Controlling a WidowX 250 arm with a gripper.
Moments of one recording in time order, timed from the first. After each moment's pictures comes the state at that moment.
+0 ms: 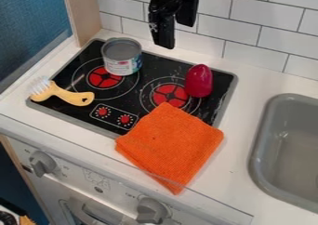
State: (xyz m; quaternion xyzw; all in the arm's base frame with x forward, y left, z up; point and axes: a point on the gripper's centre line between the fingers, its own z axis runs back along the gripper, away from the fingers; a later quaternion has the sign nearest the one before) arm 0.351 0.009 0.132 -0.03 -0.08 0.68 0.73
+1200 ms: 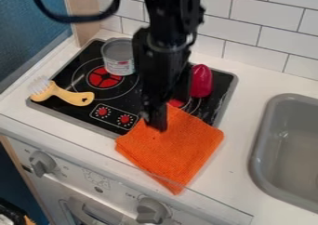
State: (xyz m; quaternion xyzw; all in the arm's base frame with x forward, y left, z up) arm 0.264 -0.028 0.069 -0.02 -0.04 0.69 0.73
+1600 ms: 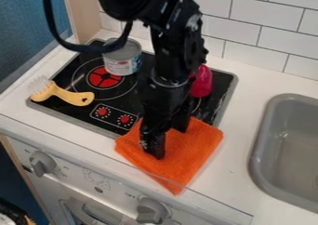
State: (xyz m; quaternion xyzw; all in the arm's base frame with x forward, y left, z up) arm 0.251 -0.033 0.039 0.01 -0.04 0.67 0.74
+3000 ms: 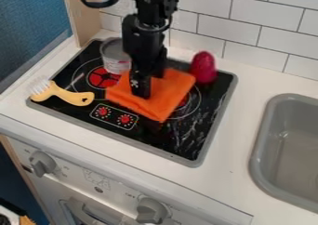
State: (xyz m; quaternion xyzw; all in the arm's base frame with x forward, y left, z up) arm 0.338 0.056 0.038 0.04 -0.06 0.75 0.65
